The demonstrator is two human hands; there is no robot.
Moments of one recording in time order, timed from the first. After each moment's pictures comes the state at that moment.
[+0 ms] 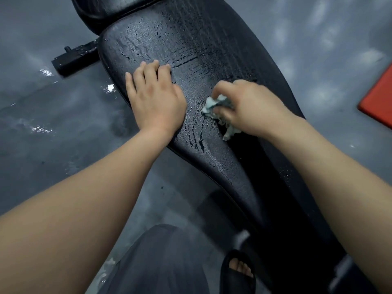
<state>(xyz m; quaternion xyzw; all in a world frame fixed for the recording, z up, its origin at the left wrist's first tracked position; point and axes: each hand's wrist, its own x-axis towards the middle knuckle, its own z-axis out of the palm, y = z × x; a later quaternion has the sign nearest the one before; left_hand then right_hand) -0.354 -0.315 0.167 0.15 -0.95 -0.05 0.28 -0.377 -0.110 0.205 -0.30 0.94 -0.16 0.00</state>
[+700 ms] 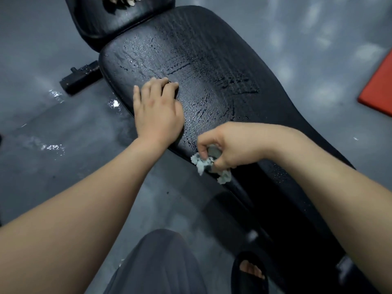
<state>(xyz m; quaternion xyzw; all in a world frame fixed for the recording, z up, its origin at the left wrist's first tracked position) -0.333 -0.314 0.167 0.05 -0.97 -0.08 0.24 -0.319 -0.111 0.212 -0.37 0.86 -0.19 0.29</state>
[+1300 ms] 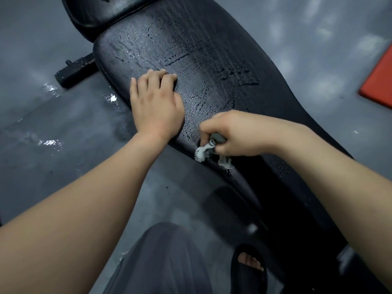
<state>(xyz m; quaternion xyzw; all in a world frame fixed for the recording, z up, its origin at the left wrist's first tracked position) -0.332 -0.312 0.166 0.06 -0.97 -0.06 0.24 -0.323 -0.105 0.203 -0.42 0.86 -0.21 0.19</state>
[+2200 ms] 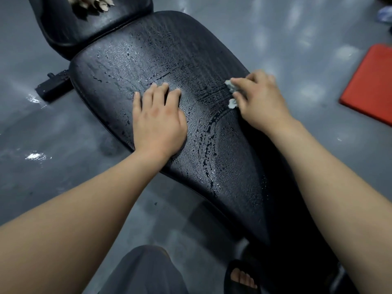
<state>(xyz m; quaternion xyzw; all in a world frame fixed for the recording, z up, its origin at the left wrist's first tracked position) -0.351 -0.277 0.165 0.01 -0.98 -0.03 0.21 -0.422 -0.041 0.158 -0.16 0.95 -0.22 -0.16</state>
